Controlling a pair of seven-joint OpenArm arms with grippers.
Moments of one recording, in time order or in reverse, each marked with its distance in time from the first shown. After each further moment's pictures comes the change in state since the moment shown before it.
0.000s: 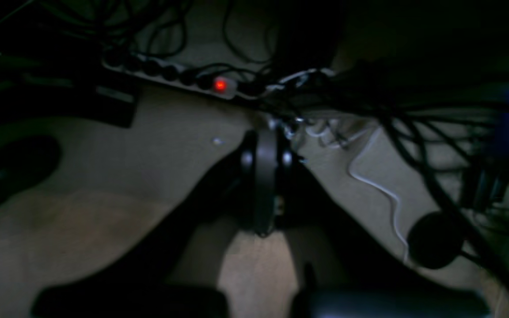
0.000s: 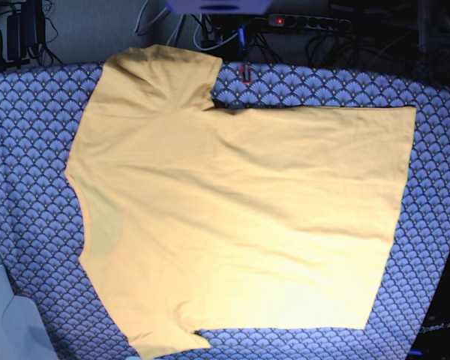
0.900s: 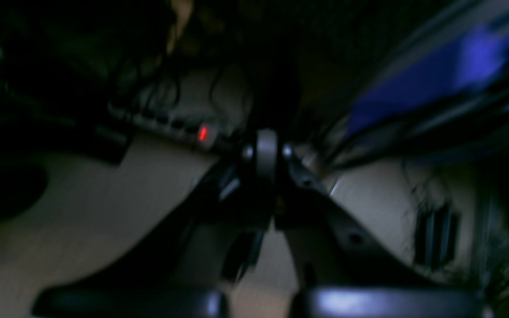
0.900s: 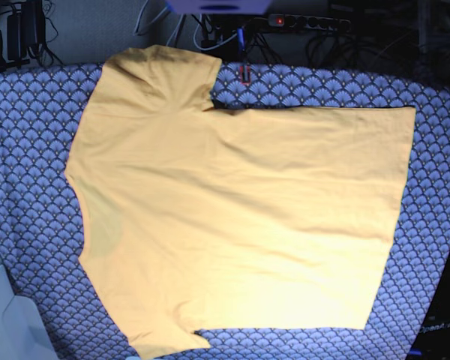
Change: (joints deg) left arm 26.4 3.3 0.0 29.3 -0.1 0.3 -17.3; right arm -36.5 1.0 0.1 77.3 -0.3 0.2 -22.4
